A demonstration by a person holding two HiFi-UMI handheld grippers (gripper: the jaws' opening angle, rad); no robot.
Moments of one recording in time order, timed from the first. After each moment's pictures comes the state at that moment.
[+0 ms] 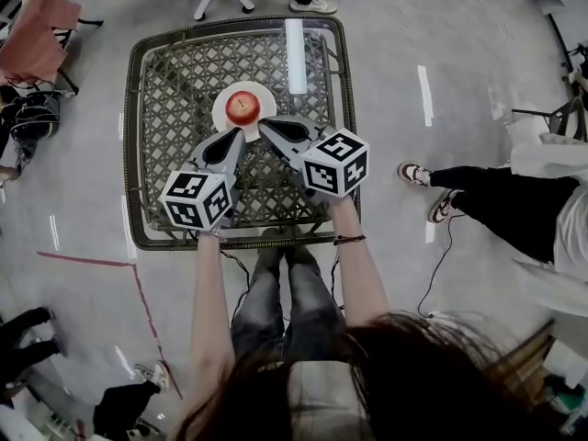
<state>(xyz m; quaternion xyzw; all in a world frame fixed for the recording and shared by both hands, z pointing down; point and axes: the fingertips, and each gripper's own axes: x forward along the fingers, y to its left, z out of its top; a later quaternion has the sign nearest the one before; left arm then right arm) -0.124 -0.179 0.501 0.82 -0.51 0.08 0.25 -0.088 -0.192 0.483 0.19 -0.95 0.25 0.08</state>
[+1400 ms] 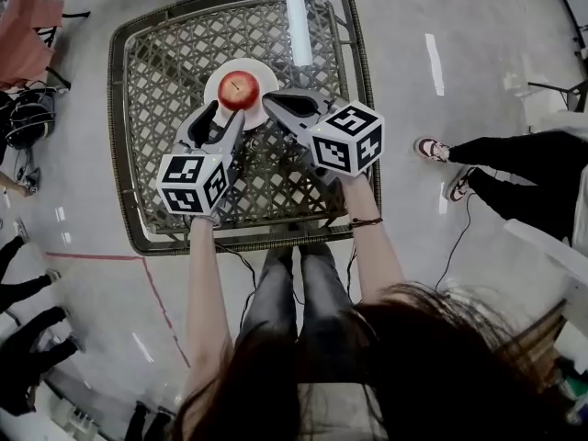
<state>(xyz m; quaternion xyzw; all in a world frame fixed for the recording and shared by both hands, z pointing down) -0.147 -0.212 0.558 0.81 -0.52 0.15 0.22 -0.086 -0.223 0.534 0.20 -0.94 0.27 0.09</state>
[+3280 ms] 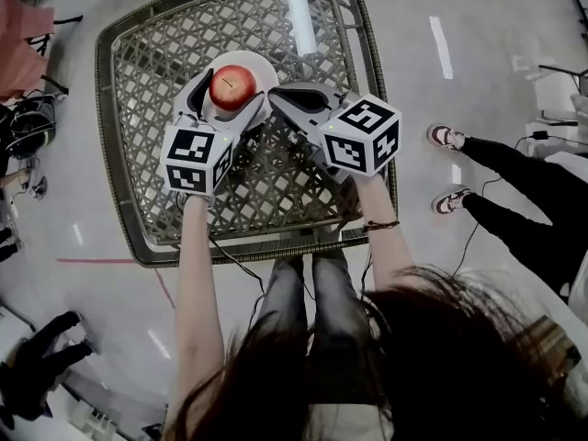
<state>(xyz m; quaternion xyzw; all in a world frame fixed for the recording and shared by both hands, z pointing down) -0.124 -0.259 0.585 0.85 -0.46 0.22 0.12 -0.076 -0.231 0.564 0.21 -0.93 0.28 0.09</state>
